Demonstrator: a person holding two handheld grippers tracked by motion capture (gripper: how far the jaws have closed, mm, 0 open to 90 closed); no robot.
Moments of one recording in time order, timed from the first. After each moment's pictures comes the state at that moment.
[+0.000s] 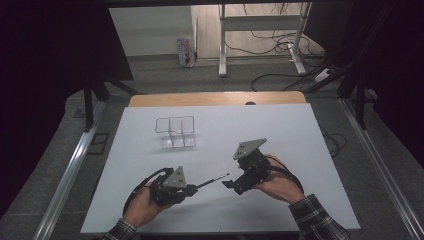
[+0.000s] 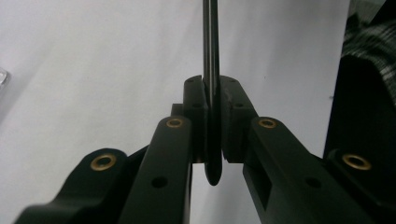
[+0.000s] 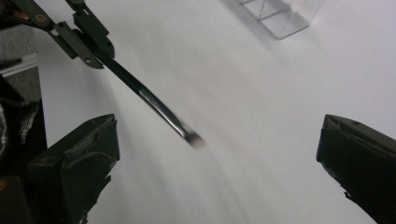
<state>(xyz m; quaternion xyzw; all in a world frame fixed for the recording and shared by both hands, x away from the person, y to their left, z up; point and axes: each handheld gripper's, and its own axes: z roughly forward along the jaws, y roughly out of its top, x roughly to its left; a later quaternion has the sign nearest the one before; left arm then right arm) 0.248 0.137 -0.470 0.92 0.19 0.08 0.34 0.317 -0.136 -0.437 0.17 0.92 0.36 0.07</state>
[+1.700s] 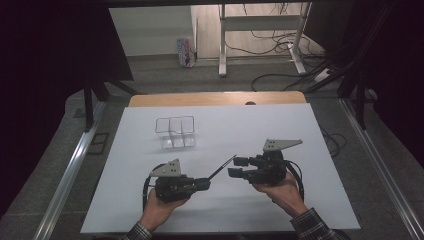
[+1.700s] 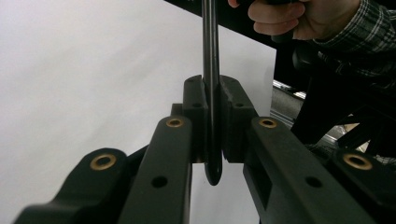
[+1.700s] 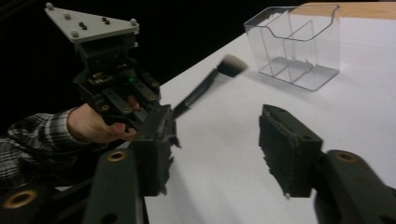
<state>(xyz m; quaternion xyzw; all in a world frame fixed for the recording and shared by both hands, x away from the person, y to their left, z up) 0.254 0.129 -0.475 0.80 0.24 -0.02 0.55 0.306 -0.179 -0.431 0.26 0.78 0.56 -0.07</state>
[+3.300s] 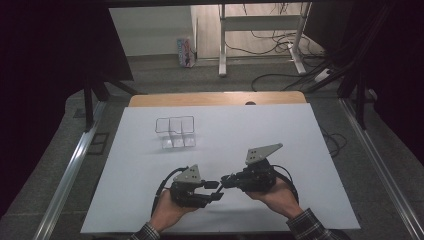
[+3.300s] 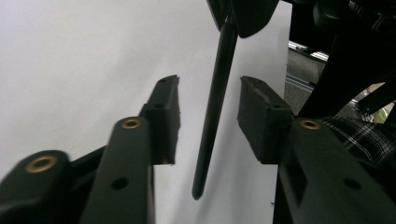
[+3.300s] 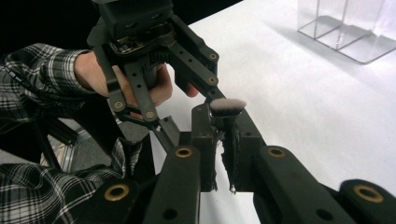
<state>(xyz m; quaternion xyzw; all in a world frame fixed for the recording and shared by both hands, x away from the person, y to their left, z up) 0.254 0.091 -0.483 0.85 0.21 0.00 0.48 0.293 -0.152 -0.435 0.17 0.86 0.48 -0.08</state>
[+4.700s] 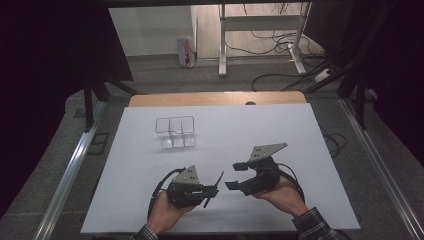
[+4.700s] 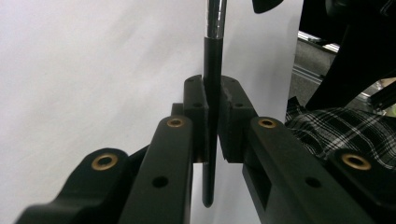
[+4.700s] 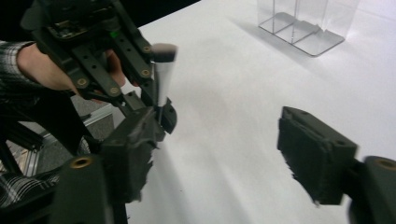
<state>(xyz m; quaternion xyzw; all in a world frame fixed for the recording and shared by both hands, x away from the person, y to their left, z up) 0.247 0.097 -0.477 0.86 0.23 0.01 0.45 0.301 -0.164 -0.440 0.20 0.86 0.46 -0.02</state>
